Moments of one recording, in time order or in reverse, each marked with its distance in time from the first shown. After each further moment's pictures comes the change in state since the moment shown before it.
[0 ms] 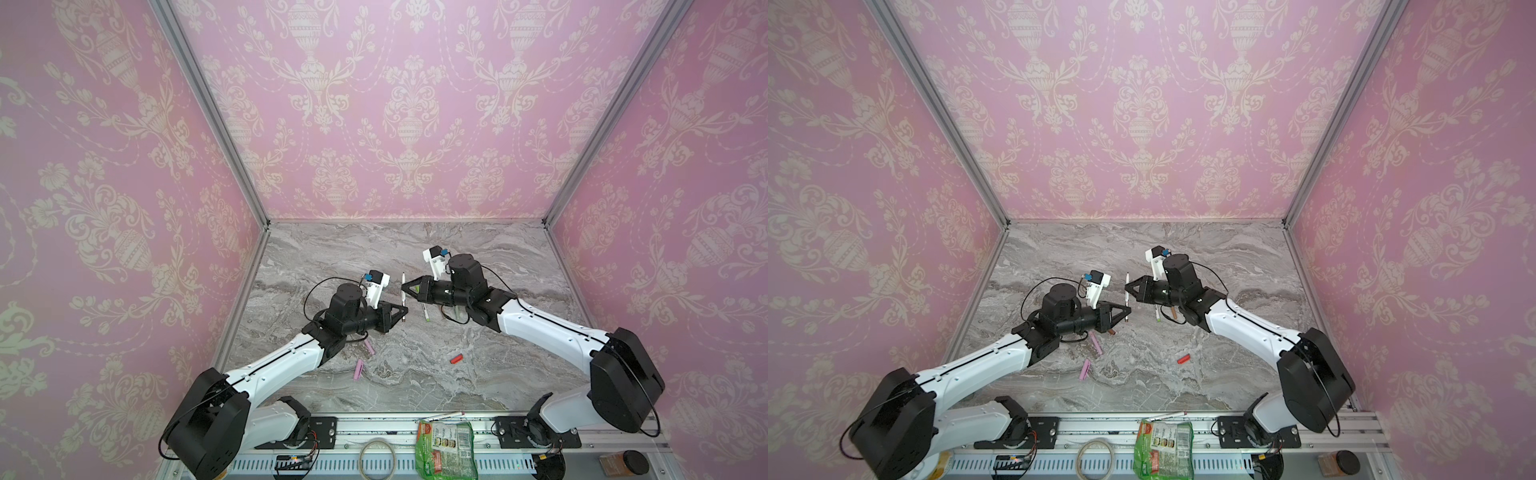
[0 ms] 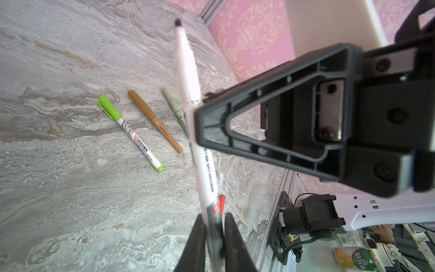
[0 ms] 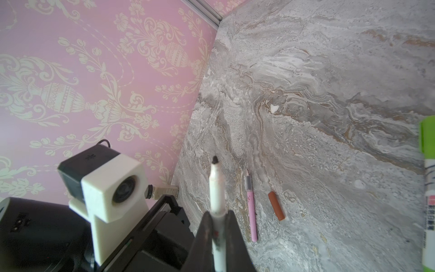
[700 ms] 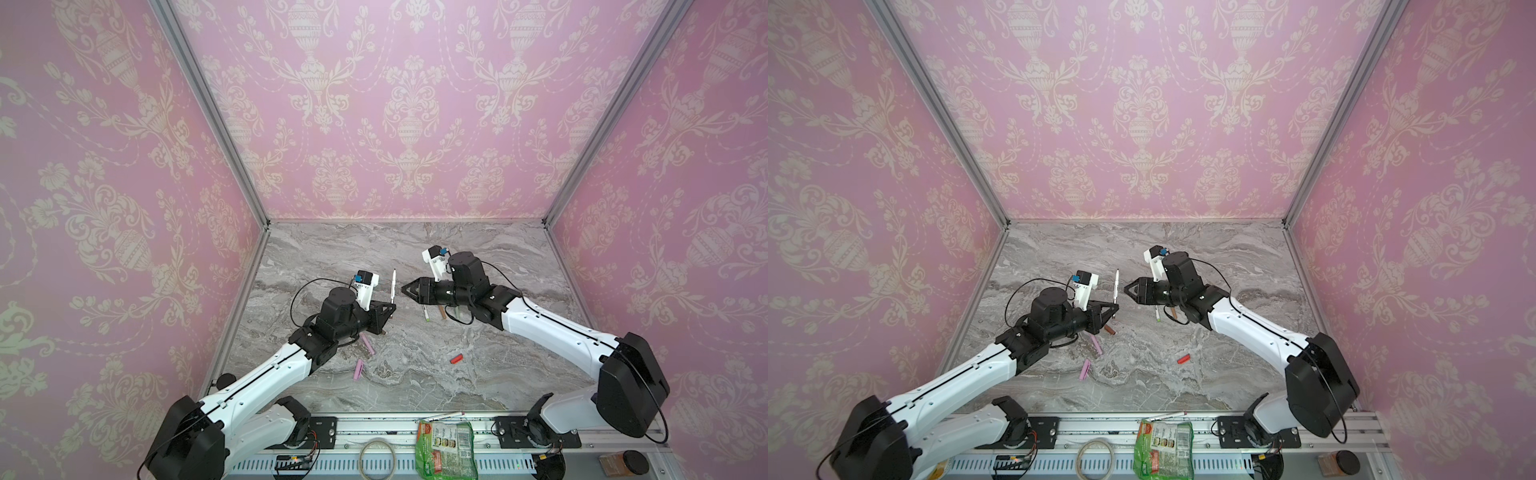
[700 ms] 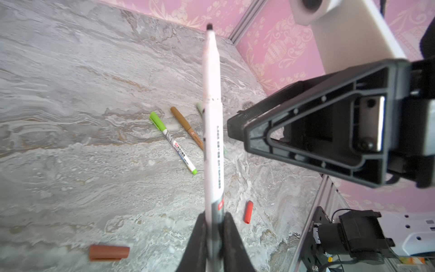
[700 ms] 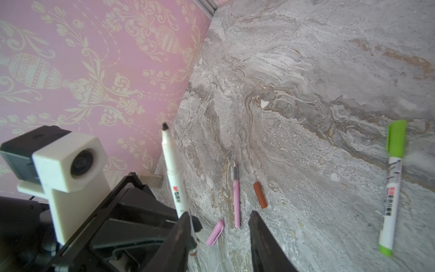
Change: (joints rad) left arm -0.009 -0.182 0.000 -0.205 -0.242 0.103; right arm 0.003 -0.026 0.063 -0.183 0.022 -0.160
